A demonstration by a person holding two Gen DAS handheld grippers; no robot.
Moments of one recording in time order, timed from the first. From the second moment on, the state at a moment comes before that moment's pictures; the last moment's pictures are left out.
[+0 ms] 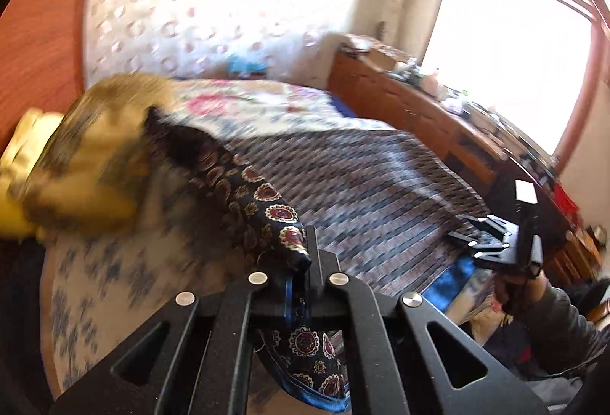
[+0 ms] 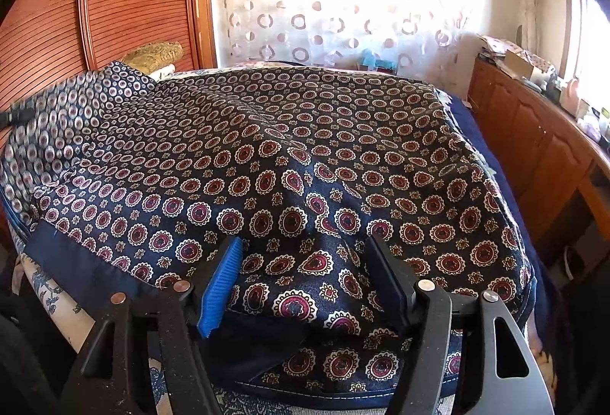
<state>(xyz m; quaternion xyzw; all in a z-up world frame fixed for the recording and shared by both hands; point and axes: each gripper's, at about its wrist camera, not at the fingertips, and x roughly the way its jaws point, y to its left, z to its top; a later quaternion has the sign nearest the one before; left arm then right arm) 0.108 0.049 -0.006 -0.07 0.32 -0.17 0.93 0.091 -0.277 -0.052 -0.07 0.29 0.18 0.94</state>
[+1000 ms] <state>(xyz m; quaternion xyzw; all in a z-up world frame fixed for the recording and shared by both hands) 0.216 -0.269 0.038 0.11 0.33 -0.36 0.86 0.022 -0.406 -0.026 0.03 0.26 0.13 0.96</state>
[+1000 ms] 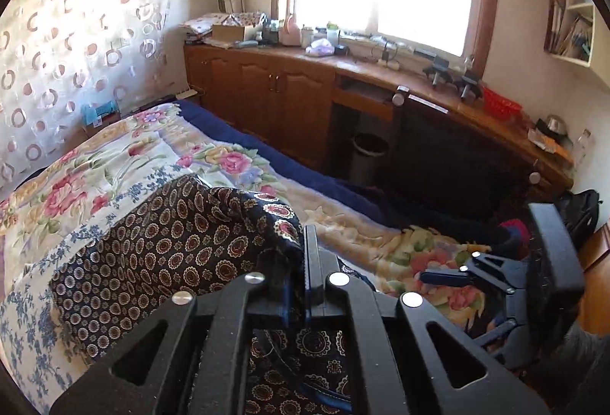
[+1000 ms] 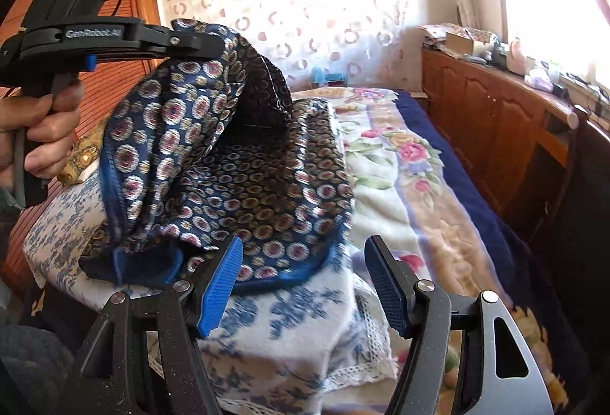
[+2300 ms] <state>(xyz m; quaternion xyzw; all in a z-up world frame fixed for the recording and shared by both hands) 0.201 -0.117 -0.088 0.07 0.43 -0.23 0.87 0.154 -0.380 -0.023 0.02 0.31 0.13 0.94</state>
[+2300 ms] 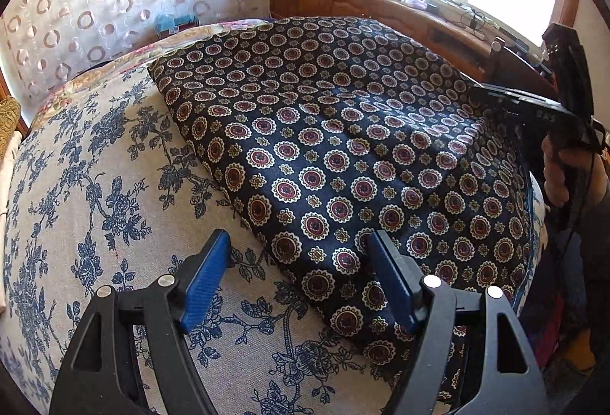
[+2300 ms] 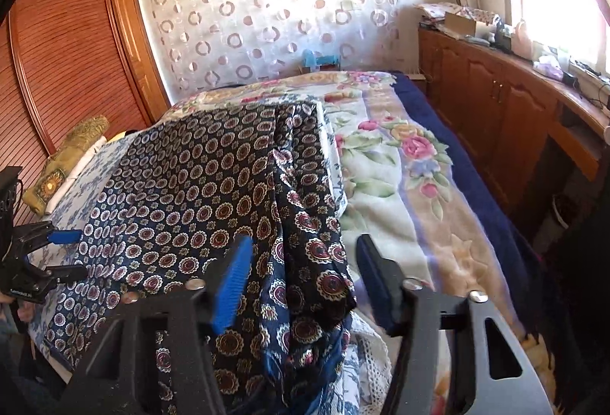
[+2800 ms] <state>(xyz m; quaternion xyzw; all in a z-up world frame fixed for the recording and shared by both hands) 0.201 -0.123 -0.091 0.10 0.42 -0.22 0.87 0.140 -0.377 -0.028 0.01 0.32 0.12 0.94</state>
